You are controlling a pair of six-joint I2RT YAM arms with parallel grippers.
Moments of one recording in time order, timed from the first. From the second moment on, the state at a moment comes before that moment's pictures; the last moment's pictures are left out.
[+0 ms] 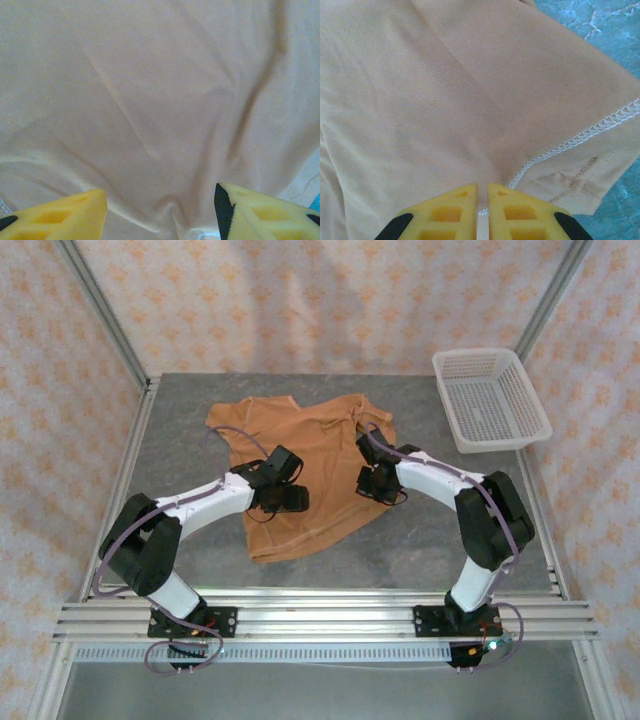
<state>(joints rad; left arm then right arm) -0.57 1.58 0.99 -0.56 0.01 -0.64 0.53 1.73 1.13 -0.66 -0.02 0.83</state>
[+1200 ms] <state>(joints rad) -0.58 1.55 0.98 -0.58 0.00 -0.58 0.53 1.79 1.15 -0.70 -0.02 0.80</state>
